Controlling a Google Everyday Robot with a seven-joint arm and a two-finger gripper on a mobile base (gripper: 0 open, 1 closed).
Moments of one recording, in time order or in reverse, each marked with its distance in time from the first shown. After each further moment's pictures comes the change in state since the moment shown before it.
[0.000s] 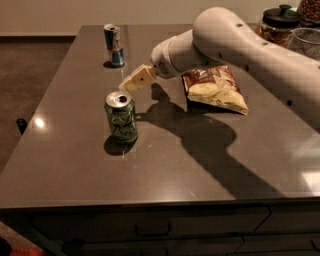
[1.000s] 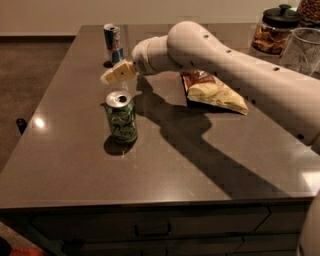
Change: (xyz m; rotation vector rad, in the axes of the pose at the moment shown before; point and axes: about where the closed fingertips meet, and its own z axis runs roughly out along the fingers) arm -0.033 -0.015 0.061 0.068 -0.120 0.021
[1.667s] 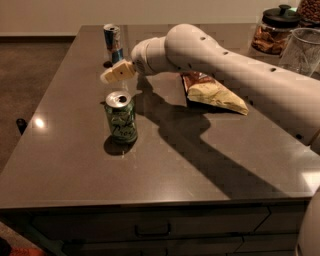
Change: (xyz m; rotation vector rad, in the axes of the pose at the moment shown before) arm -0.001 -0.004 0.004 0.028 -0.009 0.008
